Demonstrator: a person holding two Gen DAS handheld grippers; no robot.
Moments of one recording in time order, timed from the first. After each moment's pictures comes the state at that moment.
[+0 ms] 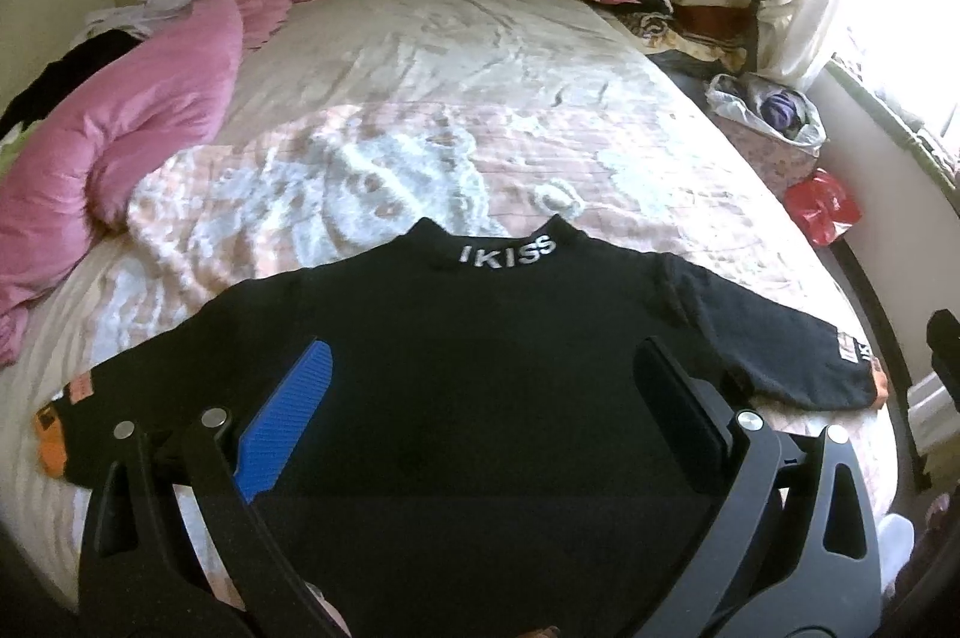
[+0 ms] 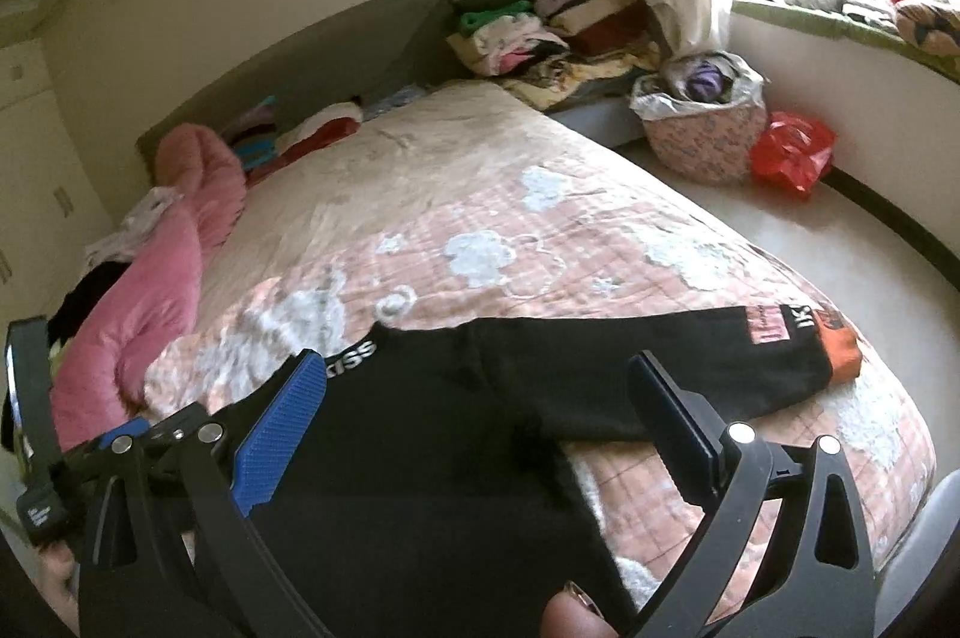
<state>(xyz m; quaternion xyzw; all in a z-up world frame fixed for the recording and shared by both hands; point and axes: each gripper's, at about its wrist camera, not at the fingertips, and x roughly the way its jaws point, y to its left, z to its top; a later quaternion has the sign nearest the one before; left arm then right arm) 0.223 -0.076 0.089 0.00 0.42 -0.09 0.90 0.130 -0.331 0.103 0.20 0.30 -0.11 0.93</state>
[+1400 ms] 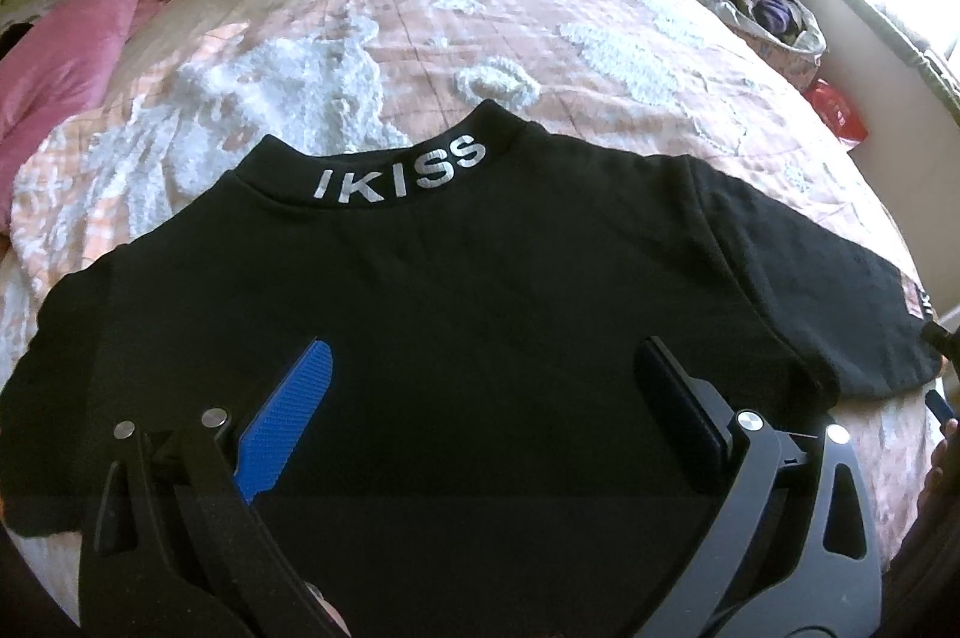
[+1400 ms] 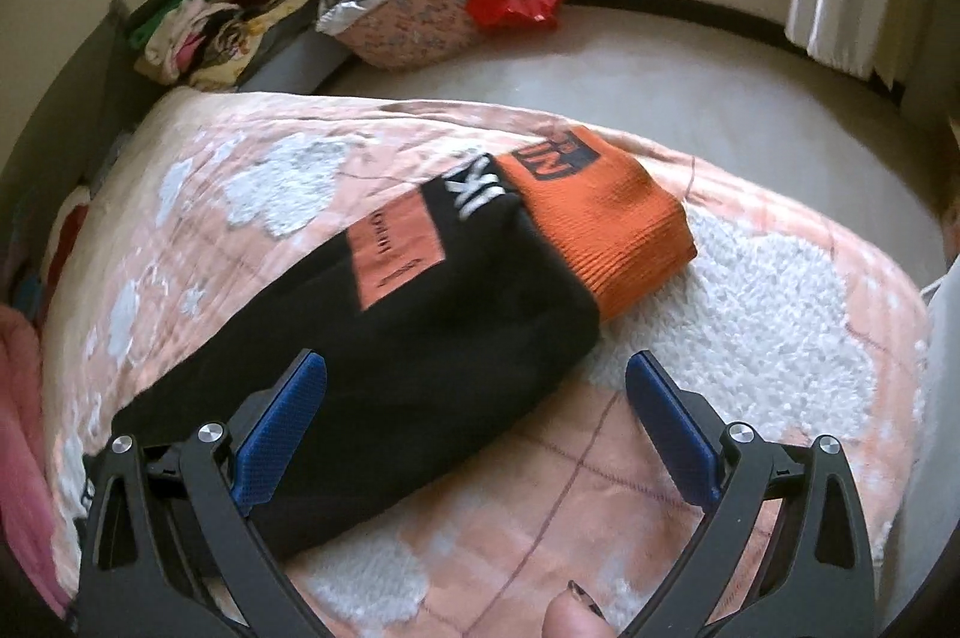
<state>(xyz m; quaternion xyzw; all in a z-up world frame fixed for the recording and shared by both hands) 0.297 -0.150 -0.031 0.05 0.50 -0.12 0.86 0.125 -0.537 -0.079 0.38 0.37 -0.36 0.77</state>
